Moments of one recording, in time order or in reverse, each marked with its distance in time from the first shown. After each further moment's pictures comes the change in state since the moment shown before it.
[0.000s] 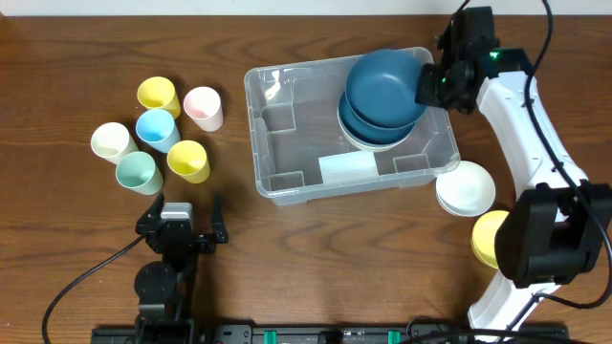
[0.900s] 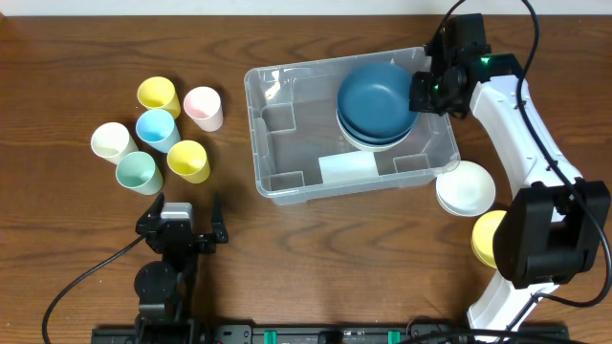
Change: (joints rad) left arm 0.000 0.000 0.000 0.000 0.000 0.000; right arm 0.020 0.000 -0.030 0.019 -0.042 -0.072
